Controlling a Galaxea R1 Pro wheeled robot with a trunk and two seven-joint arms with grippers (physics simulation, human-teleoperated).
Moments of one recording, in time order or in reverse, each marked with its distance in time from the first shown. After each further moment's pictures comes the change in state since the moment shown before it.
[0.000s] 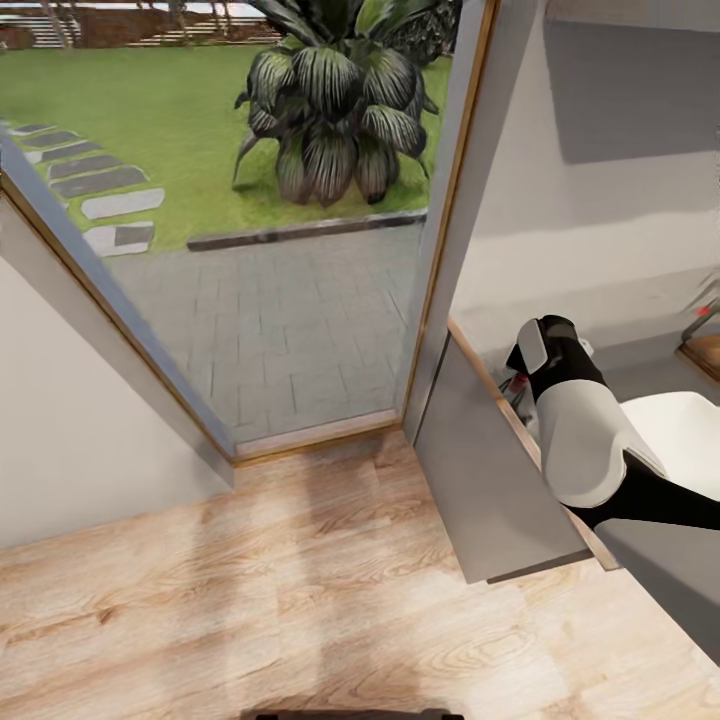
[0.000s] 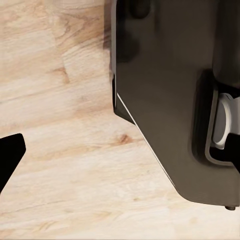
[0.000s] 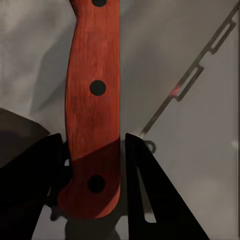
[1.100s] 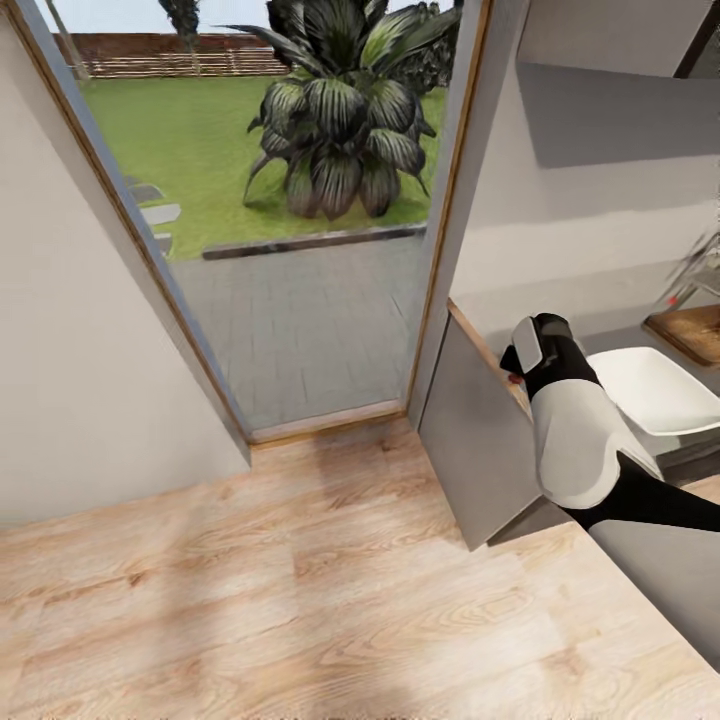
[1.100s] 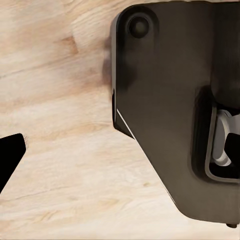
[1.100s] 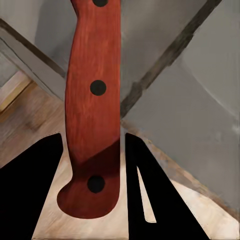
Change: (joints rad) left arm 0.000 0.000 0.000 0.000 0.001 -0.002 -0.001; right arm 0.000 0.020 0.004 -0.014 -0.006 0.052 0.000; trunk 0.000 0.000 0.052
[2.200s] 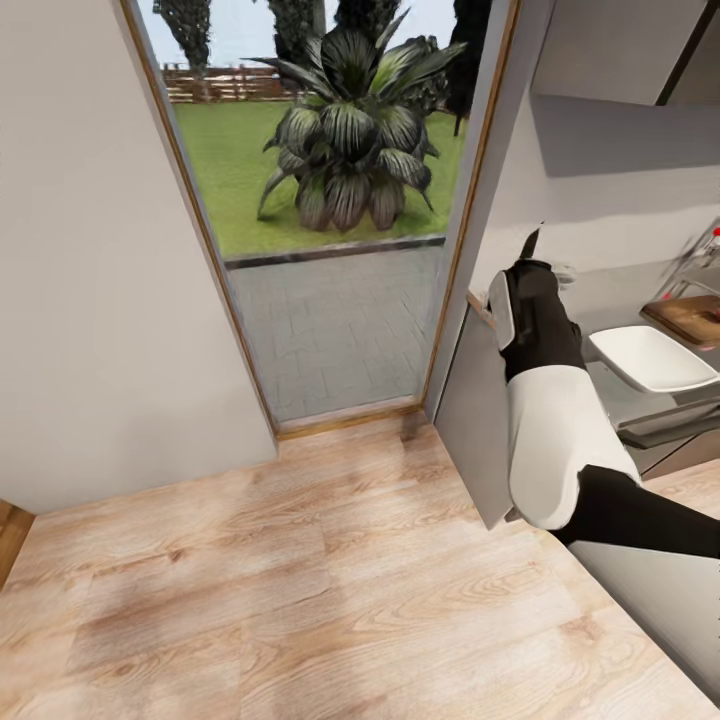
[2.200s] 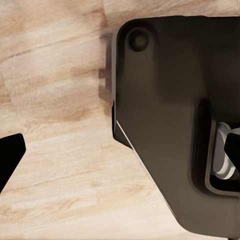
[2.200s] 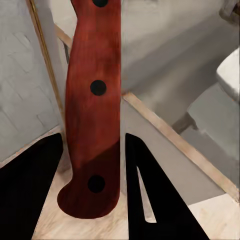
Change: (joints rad) left arm -0.001 -0.004 0.001 0.006 0.000 0.002 0.001; right arm 0.000 0.098 0.317 -0.298 0.011 0.052 0.046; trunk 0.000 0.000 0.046
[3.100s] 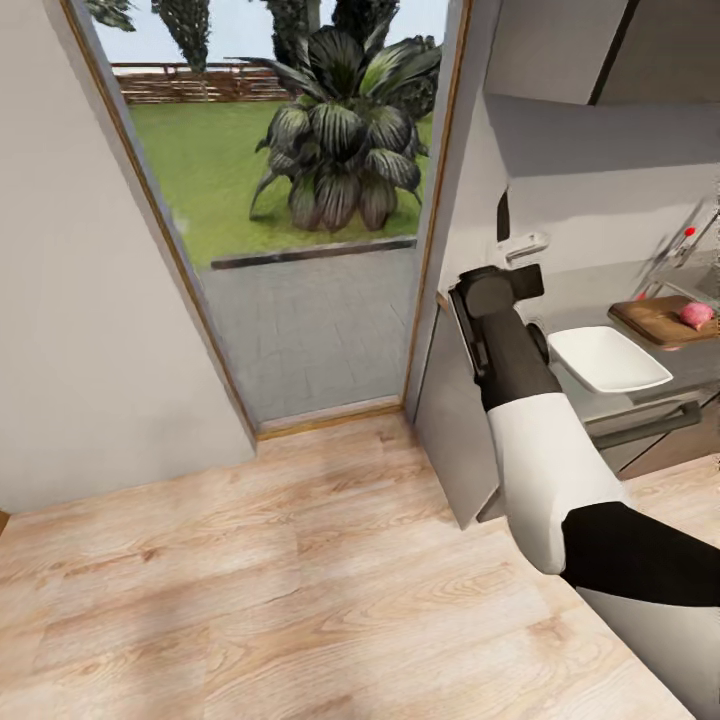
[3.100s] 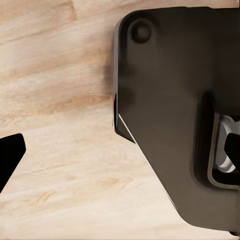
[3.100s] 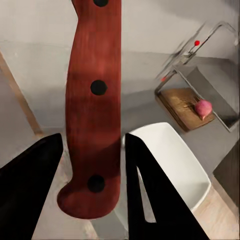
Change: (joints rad) left arm -0.001 -0.002 0.000 0.022 0.003 0.000 0.000; right arm 0.099 0.001 0.380 -0.169 0.207 0.158 0.018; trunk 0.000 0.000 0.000
